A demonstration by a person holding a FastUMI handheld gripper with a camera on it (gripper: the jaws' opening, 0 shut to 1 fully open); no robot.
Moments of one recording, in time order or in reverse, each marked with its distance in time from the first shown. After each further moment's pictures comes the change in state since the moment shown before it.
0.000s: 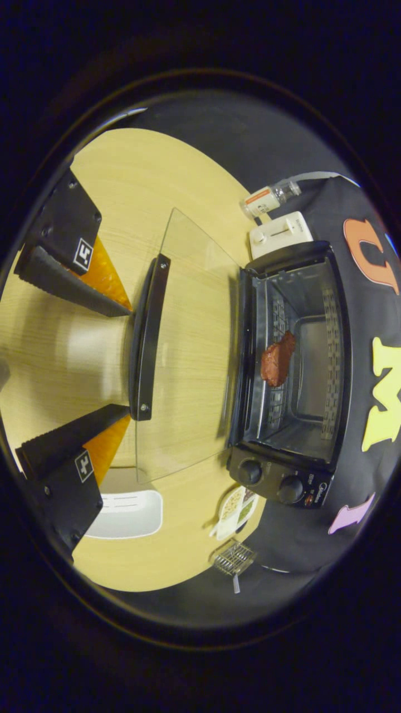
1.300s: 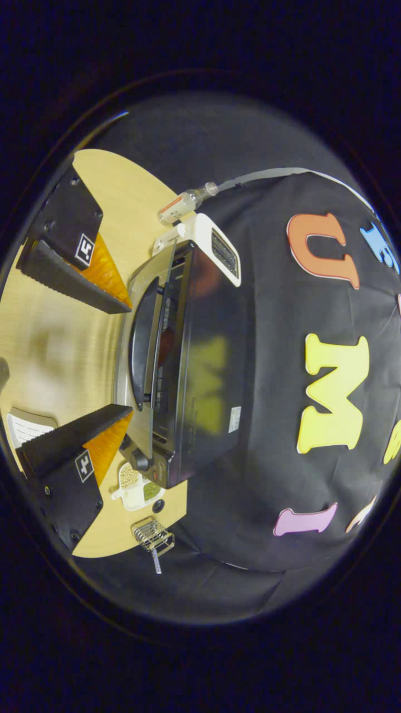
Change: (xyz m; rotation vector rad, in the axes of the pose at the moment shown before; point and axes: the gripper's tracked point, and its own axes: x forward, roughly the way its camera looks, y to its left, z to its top) arm -0.084 -0.005 0.200 -0.021 -0.297 -0.005
